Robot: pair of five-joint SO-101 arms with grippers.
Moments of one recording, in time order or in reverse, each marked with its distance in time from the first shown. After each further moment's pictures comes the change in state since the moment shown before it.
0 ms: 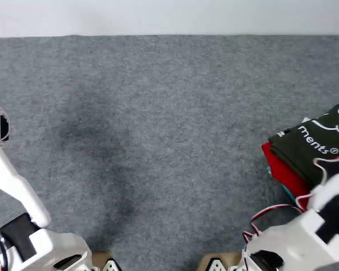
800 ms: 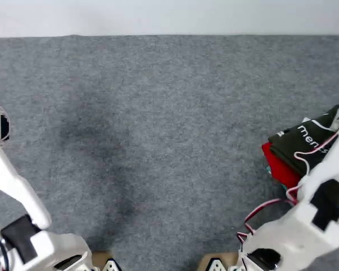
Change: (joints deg) left arm 0.9 -2.3 0.0 0.0 0.0; right arm -8.8 0.5 4.4 -10.8 0.0
